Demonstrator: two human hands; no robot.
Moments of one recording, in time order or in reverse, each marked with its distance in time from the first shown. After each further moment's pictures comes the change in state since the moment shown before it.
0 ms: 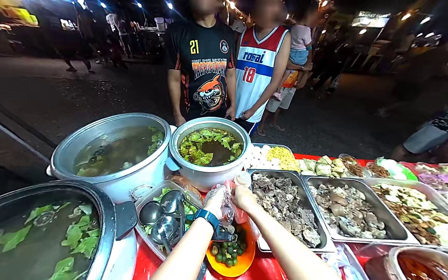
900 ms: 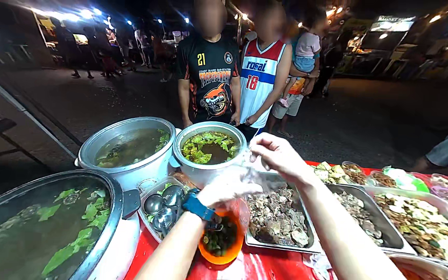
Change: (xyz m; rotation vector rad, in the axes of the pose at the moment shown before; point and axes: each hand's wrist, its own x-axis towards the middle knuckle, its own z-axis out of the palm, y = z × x) left_hand -0.151 0.066 0.047 0.703 -0.533 0.892; right_hand -0.149 0.043 -0.176 0.741 0.288 -0.992
